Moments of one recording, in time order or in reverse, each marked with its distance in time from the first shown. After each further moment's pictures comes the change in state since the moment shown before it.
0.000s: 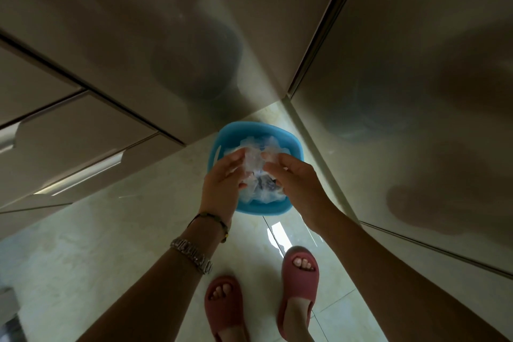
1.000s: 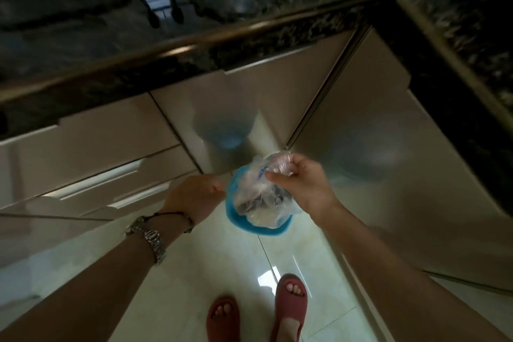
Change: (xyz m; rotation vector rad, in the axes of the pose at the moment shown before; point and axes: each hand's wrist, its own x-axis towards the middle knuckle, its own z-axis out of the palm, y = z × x) left_hand -0.105 0.161 -0.077 1.149 -0.121 0.246; right_hand -0.115 -0.146 0.009 -0.172 0.148 -0.206
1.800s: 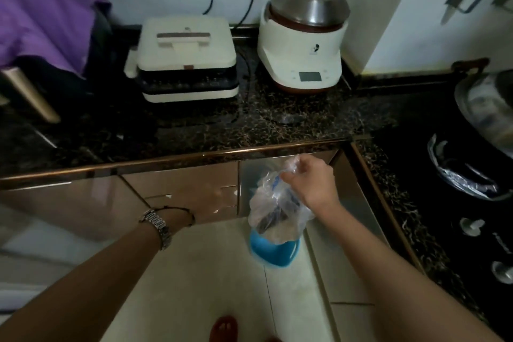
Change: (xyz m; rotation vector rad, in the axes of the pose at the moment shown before) left_hand -0.261 0.091 -0.182 0.209 0.118 -0.094; right_hand -0.213 -0.233 -0.050 -0.470 0.101 -0.480
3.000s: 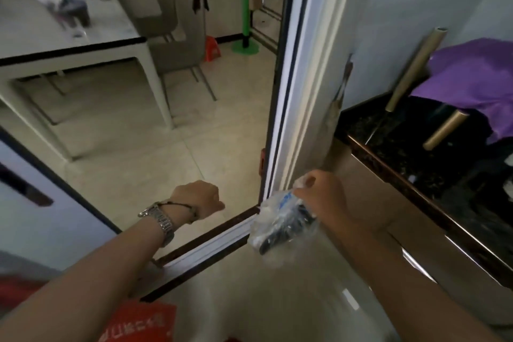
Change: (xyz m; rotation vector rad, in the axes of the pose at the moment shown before) left_hand -0.477 -0.284 0.101 -0.375 0.230 -1.097; right_hand -0.326 -0.290 0.293 -0.220 -0.815 -0.841
